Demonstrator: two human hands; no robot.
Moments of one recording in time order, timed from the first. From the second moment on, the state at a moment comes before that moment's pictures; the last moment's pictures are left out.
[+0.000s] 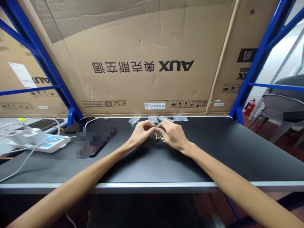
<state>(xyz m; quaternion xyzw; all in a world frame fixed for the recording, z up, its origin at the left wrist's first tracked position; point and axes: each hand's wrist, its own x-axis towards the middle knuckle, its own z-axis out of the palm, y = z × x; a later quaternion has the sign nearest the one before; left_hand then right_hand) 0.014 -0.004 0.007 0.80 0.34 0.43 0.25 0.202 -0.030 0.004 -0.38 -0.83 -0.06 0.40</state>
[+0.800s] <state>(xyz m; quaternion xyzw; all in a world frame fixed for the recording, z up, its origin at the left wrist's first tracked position) 0.011 -0.006 0.016 0.76 0.39 0.48 0.21 0.207 -0.023 0.002 -0.33 -0.85 -0.21 0.35</state>
